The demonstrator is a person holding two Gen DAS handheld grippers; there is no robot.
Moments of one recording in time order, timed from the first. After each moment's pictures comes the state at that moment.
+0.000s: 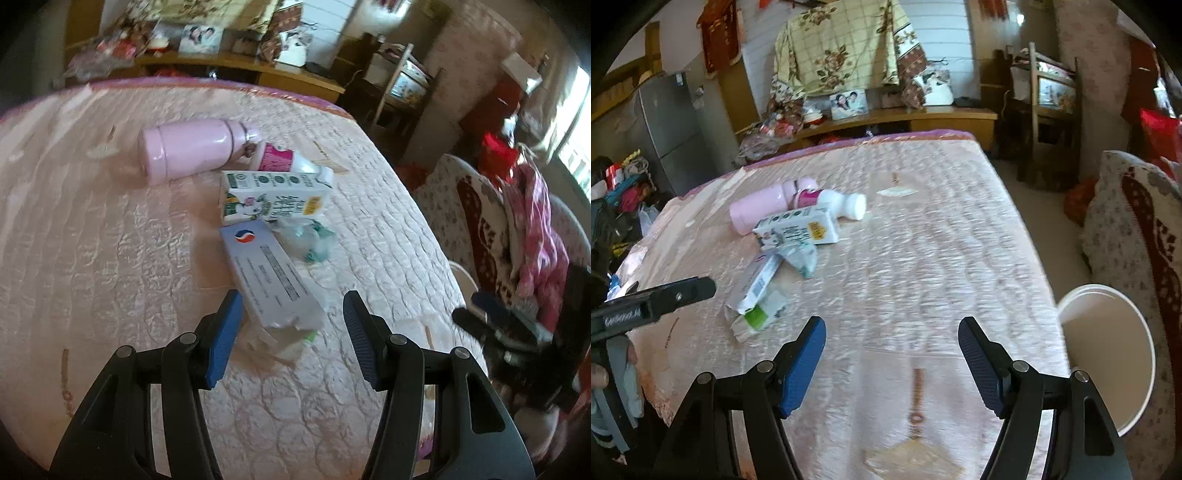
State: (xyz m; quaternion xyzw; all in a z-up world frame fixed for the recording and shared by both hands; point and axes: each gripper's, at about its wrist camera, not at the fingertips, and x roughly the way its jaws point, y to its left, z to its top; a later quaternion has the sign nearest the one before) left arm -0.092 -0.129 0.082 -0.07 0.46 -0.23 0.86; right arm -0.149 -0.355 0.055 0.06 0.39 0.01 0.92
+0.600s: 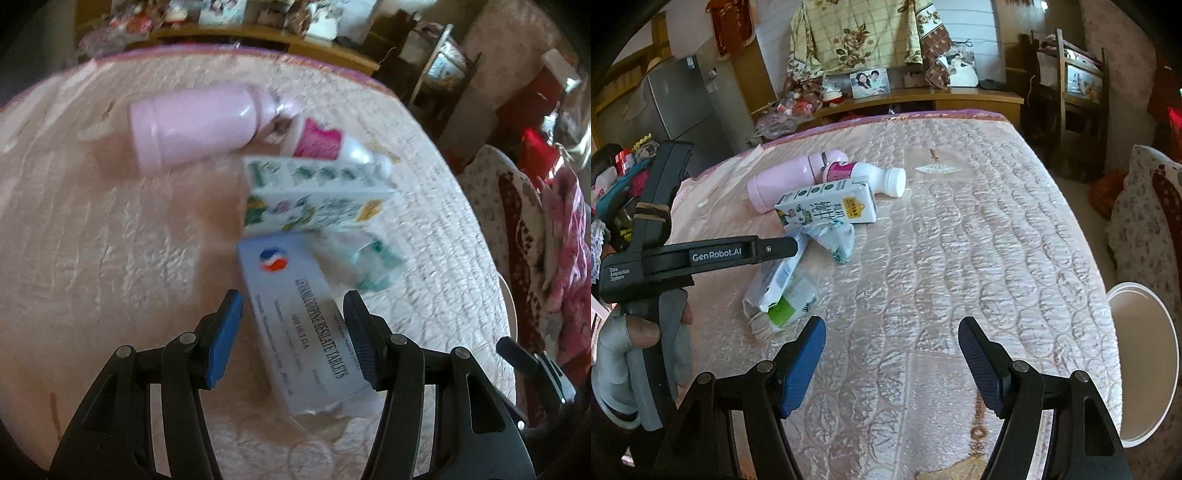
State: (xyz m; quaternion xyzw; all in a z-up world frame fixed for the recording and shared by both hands) left arm -0.028 -0.141 0.040 -0.06 0.52 -0.17 0.83; right arm -0.125 -0.325 0.036 0.06 0.42 0.05 0.90
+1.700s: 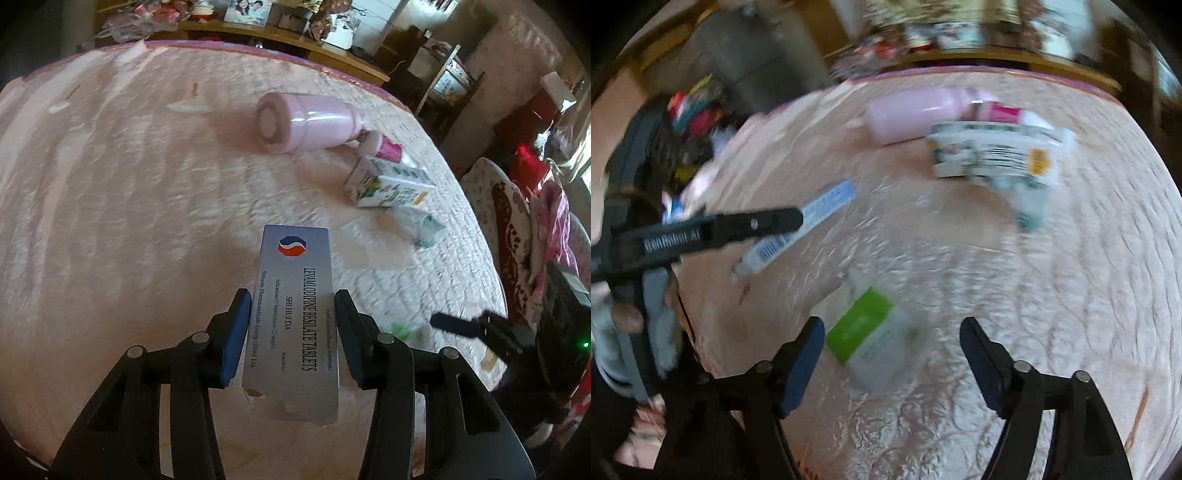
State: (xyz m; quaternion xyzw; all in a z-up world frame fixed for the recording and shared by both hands) left arm -0.070 -0.010 0.059 -0.08 0.51 -0.18 0.84; right arm -0.090 -0.194 0.005 0.00 0.49 0.22 0.84
